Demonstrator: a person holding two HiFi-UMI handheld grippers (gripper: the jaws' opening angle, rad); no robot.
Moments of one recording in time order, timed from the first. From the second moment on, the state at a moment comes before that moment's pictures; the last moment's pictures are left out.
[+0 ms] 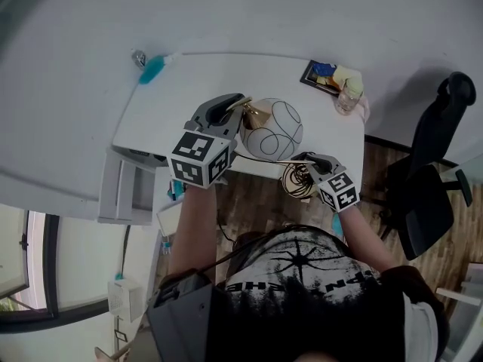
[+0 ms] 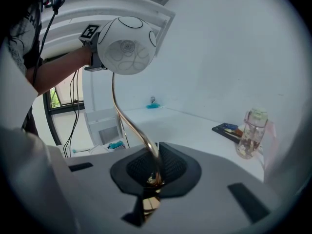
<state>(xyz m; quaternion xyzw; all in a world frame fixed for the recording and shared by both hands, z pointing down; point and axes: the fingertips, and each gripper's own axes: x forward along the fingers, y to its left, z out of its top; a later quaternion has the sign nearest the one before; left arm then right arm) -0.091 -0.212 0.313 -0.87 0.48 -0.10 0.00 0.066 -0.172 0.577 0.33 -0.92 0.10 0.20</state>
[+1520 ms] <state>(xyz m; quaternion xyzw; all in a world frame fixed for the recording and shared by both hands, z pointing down) -0.095 -0.406 0.310 -0.90 0.42 -0.11 0.01 0.048 -0.344 0.578 0.39 -0.89 0.13 0.18</state>
